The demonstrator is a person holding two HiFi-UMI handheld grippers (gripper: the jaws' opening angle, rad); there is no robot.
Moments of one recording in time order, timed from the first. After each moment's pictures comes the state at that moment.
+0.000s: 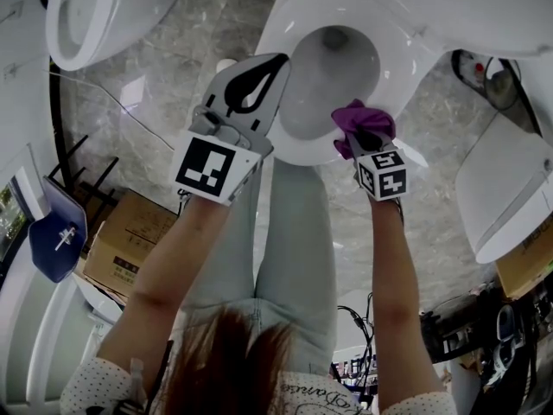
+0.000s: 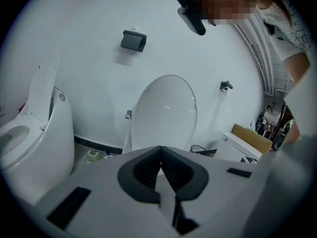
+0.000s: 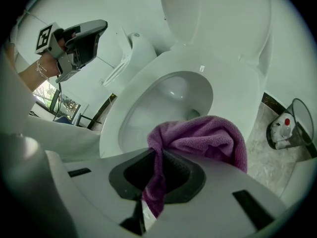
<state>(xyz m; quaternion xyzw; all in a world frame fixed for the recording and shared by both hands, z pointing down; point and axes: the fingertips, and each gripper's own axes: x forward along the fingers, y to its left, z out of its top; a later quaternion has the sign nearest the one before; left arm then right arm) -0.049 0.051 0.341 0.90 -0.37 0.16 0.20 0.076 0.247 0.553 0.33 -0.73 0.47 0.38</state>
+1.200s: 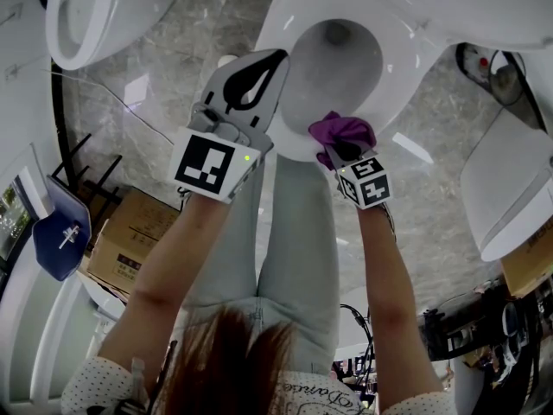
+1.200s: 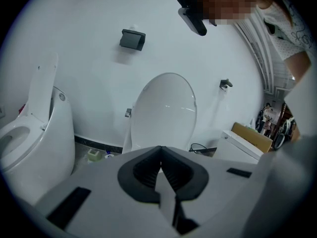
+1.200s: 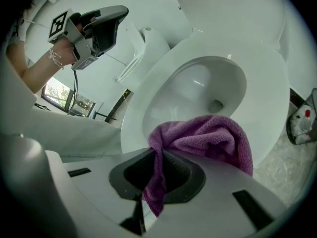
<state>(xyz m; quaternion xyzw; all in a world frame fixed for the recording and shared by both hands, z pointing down) -0.048 0.055 0.348 0.90 -0.36 0.17 0.20 0.018 0.294 0.550 0.25 -0.75 0.50 0.36</state>
